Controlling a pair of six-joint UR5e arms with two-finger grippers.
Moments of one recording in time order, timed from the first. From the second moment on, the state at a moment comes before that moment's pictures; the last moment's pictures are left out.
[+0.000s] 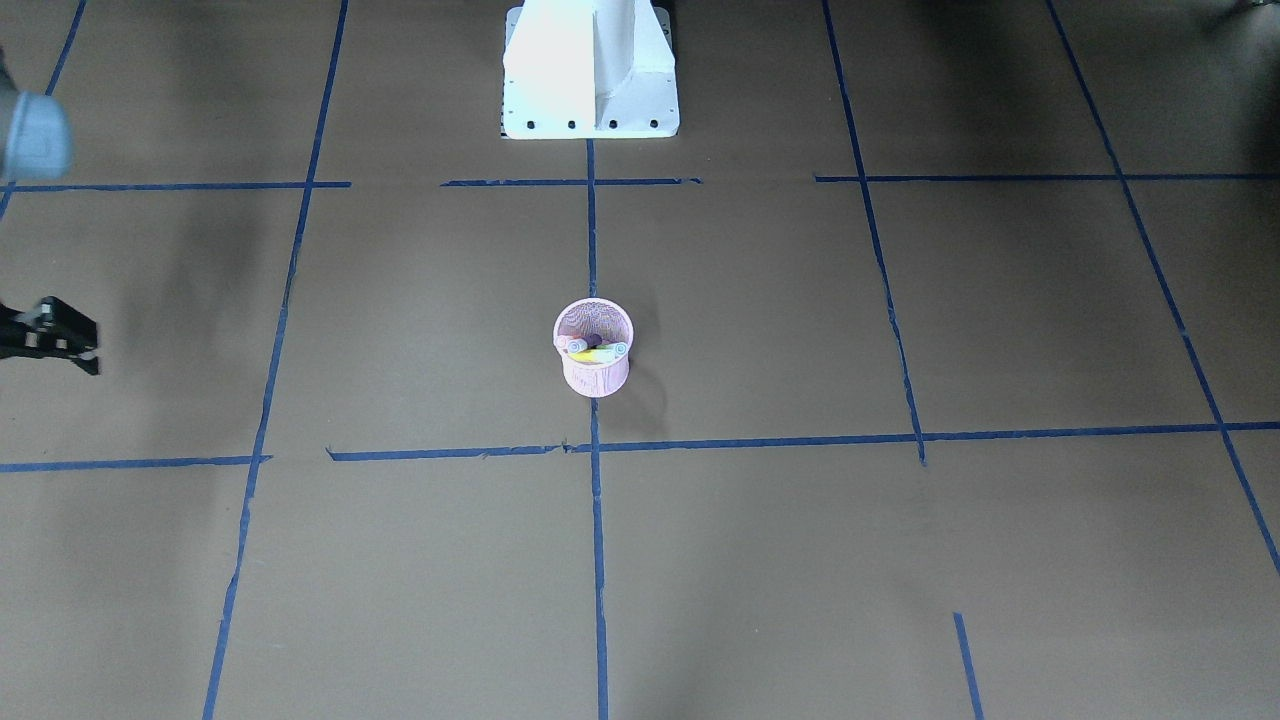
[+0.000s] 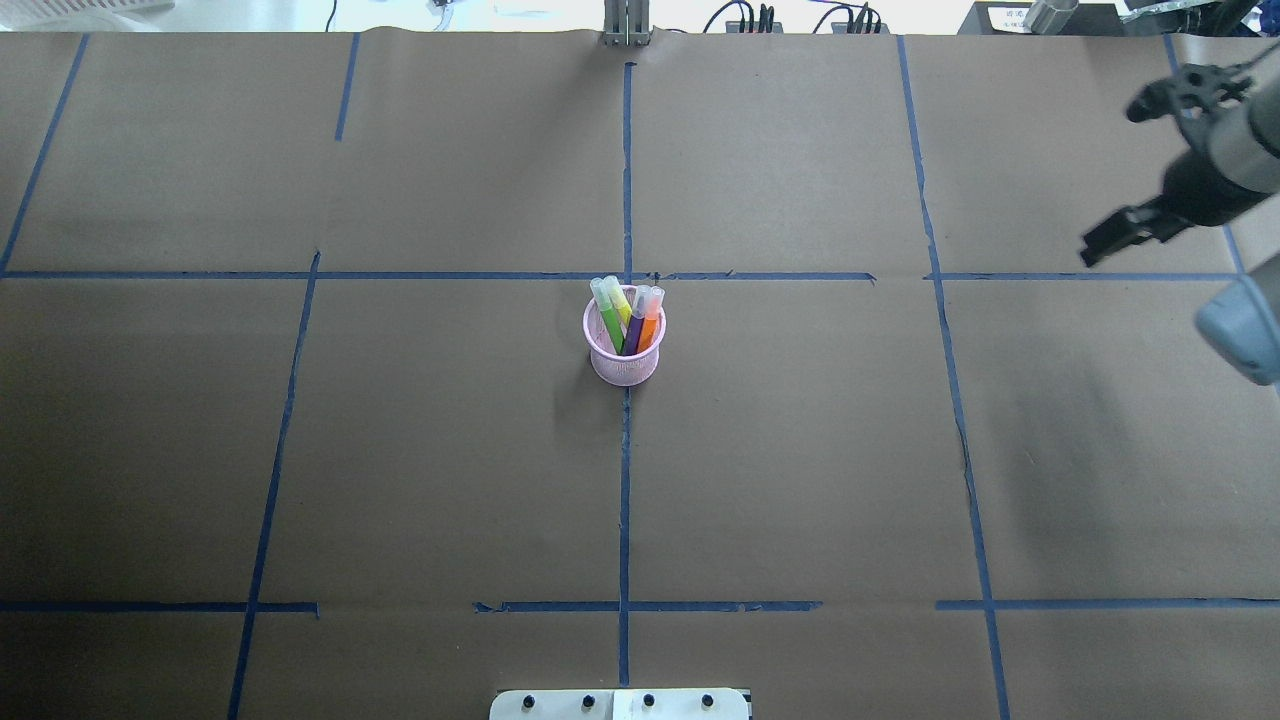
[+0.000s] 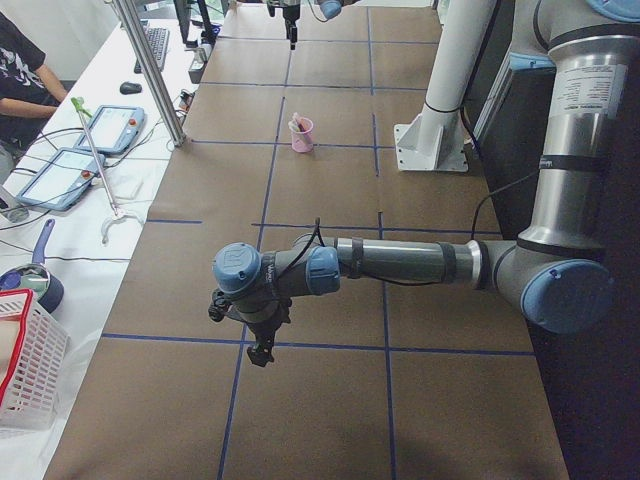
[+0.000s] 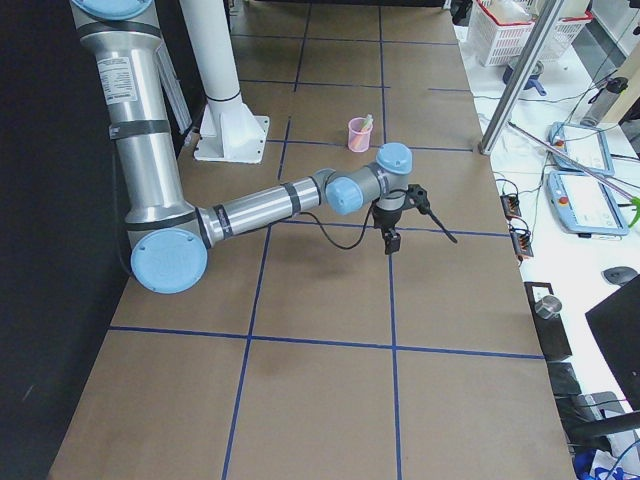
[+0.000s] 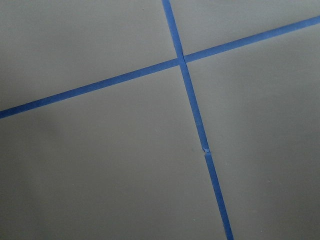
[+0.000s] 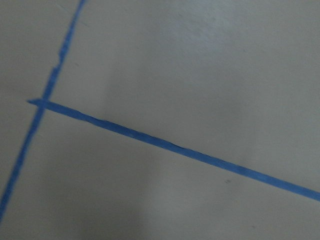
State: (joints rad) left arm -1.57 -1.62 -1.55 -1.39 -2.33 0.39; right arm 1.20 -1.46 1.68 -1.44 2.23 0.17
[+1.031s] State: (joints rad) left arm -1.57 -1.60 -1.56 -1.39 -2.33 0.38; right arm 1.63 -1.65 1.64 -1.53 2.36 -0.28
